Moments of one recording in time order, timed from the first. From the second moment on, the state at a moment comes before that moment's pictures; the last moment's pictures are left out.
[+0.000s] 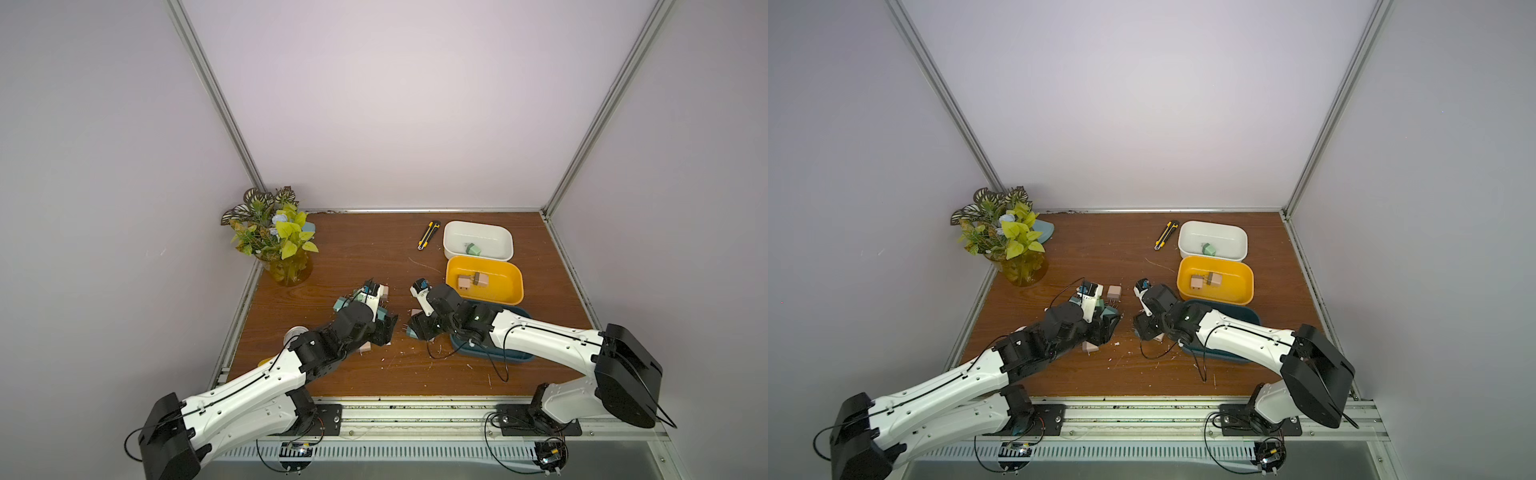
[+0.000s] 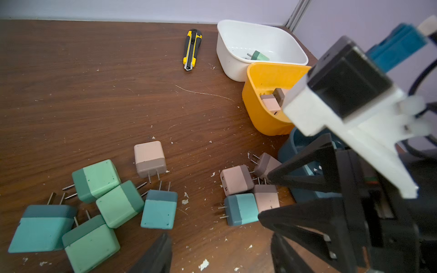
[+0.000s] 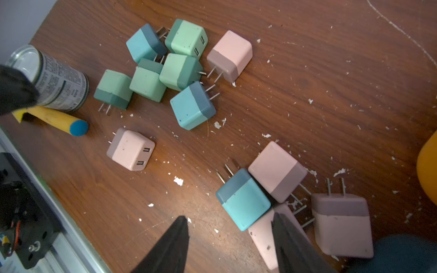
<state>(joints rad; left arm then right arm) -0.88 0.89 0.57 -0.24 -0.21 -0.44 0.97 1.43 0.87 -0.27 0.07 0.40</state>
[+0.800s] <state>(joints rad) -0.88 0.86 0.53 -0.25 -0.22 -0.47 1.03 1.67 0.96 -0.30 0.19 0.41</state>
